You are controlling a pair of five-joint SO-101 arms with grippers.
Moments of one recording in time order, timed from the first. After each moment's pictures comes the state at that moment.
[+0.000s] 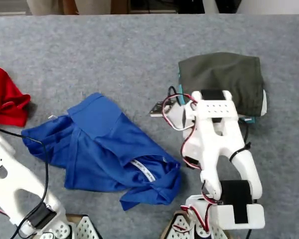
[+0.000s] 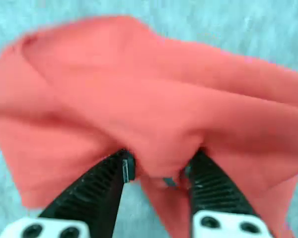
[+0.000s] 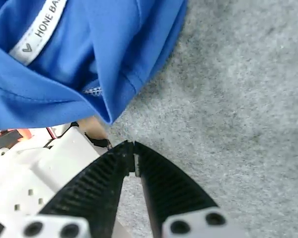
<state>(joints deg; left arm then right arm) -49.8 71.7 -92.7 95.1 1.4 -6.6 -7.8 30.5 96.5 51.6</state>
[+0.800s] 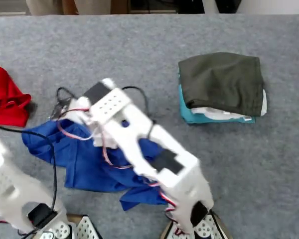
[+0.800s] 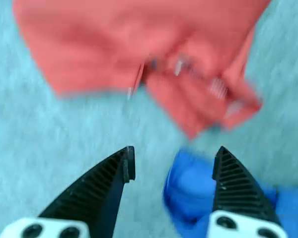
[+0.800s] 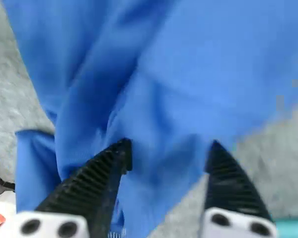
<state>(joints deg) -47.4 21.0 -34.8 99.9 -5.8 -49.6 32.0 -23.9 99.6 28.3</state>
